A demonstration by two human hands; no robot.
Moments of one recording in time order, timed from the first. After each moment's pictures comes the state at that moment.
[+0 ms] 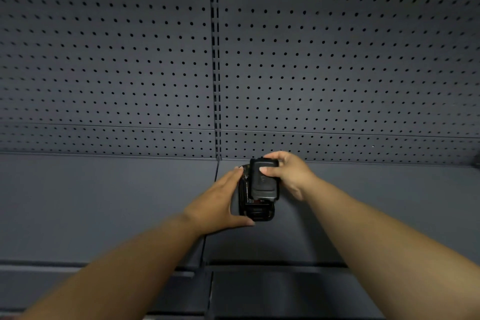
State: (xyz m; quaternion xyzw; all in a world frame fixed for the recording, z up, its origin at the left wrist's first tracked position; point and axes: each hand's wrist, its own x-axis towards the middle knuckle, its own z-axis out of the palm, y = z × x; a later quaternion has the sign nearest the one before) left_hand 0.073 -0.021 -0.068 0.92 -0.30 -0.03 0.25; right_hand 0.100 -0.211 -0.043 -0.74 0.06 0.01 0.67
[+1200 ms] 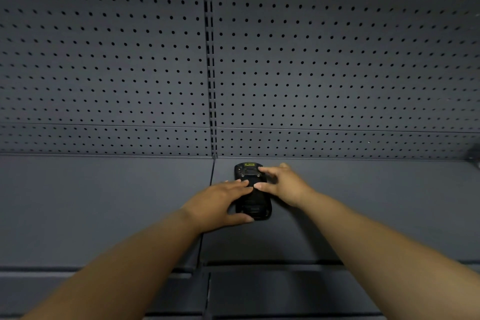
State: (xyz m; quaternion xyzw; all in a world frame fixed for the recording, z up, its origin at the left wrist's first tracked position) left_hand 0.081 -0.024 -0.068 0.92 -0.37 -0.03 0.14; right_hand 0.088 -0.218 -0.065 -0.95 0.00 0.01 0.31
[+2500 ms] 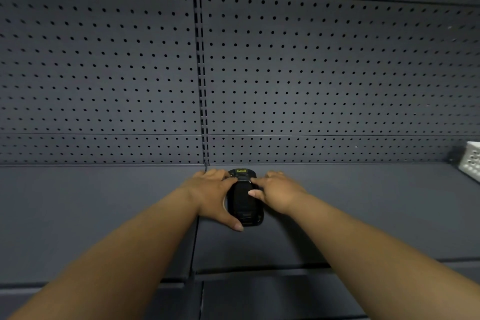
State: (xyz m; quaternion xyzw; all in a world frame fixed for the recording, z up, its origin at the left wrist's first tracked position) left_hand 0.106 -0.036 -0.036 0.94 -0.32 -0.09 -0.05; right_hand 0.073 -0.208 -0.039 -1.00 -0.03 0.08 0.04
